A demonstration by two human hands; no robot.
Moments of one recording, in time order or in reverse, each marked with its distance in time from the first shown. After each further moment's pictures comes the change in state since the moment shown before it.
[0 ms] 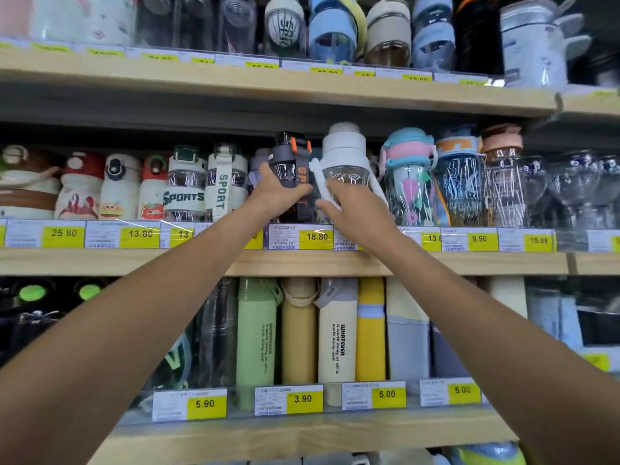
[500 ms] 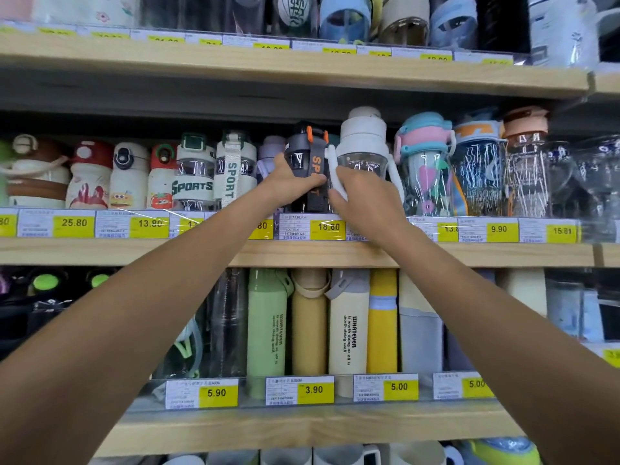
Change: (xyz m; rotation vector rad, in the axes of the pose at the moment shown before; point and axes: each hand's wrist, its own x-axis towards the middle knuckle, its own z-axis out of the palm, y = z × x) left_hand 0.004 -0.002 -0.001 -0.030 -0.084 0.028; right_hand 0.003 -0.004 0.008 -0.124 0.042 -0.007
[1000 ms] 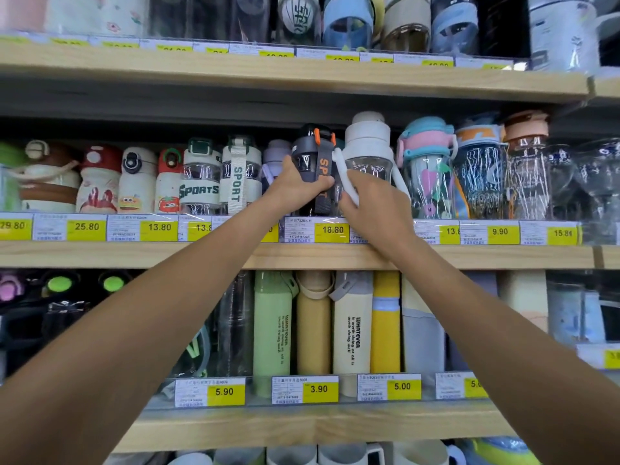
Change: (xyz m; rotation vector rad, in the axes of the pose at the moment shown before) left_hand -0.015 0.008 -0.001 0.066 -0.027 0.001; right_hand -0.012 0.003 0.002 0.104 0.108 0.085
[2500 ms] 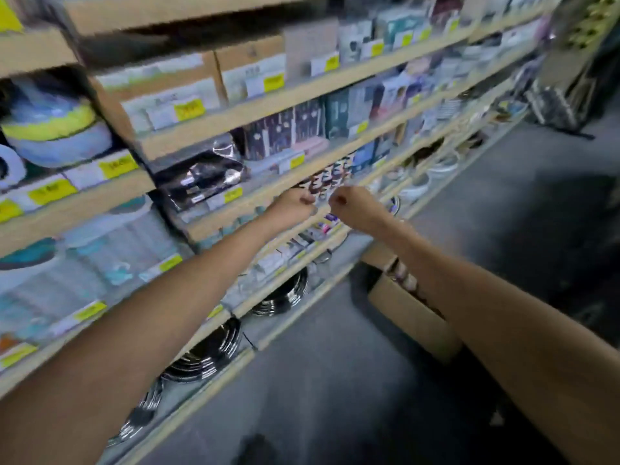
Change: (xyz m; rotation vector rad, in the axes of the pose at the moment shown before) left_hand -0.515 0.155 0.551 -0.150 -1.217 -0.127; right_hand -0.572 0.352 -0.331 -0.097 -0.938 0.946
